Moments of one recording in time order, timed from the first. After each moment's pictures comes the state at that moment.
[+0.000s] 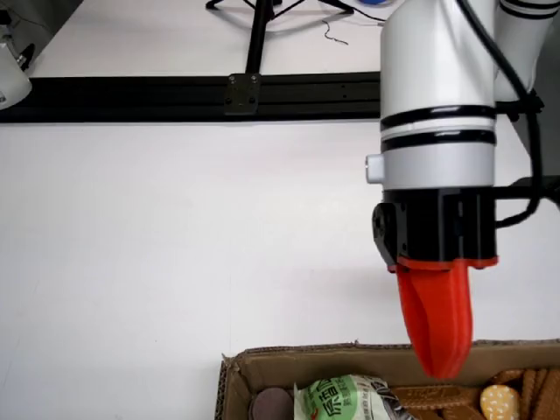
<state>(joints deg) -35.8 78.3 -2.1 30.1 65.7 -49.8</state>
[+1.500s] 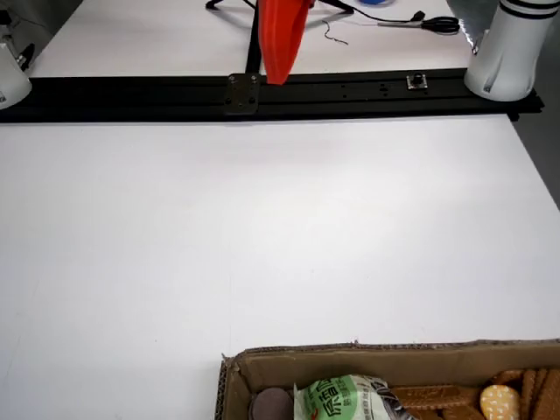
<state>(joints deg) -56.5 48.9 30.9 24.3 76.9 -38.8</state>
